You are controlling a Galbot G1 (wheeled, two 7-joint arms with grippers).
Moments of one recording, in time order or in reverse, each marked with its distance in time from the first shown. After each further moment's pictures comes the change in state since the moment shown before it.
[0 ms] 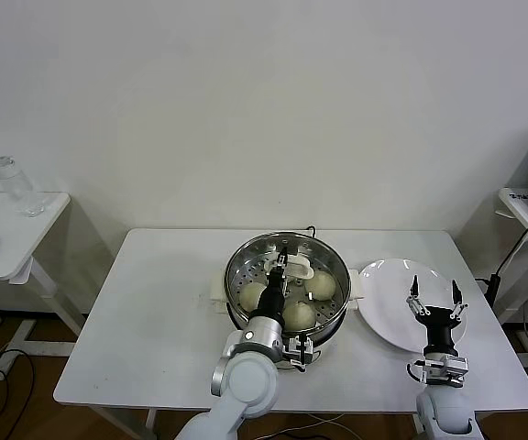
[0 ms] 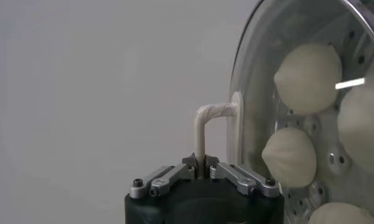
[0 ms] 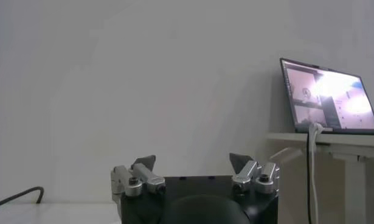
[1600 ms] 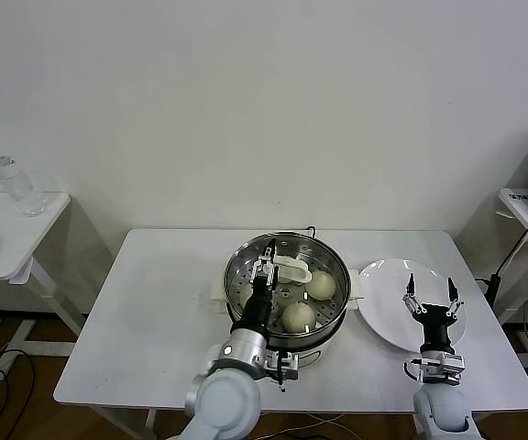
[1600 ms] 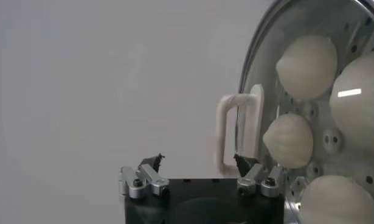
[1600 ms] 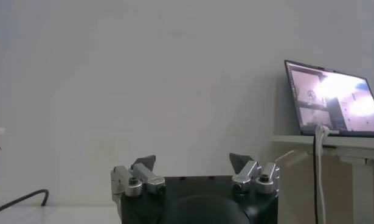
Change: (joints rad) left arm 0.086 0.102 -0.011 -0.197 -0.105 0.017 0.005; right arm 0.005 0.001 -0.012 0.006 -0.006 0.001 -0.003
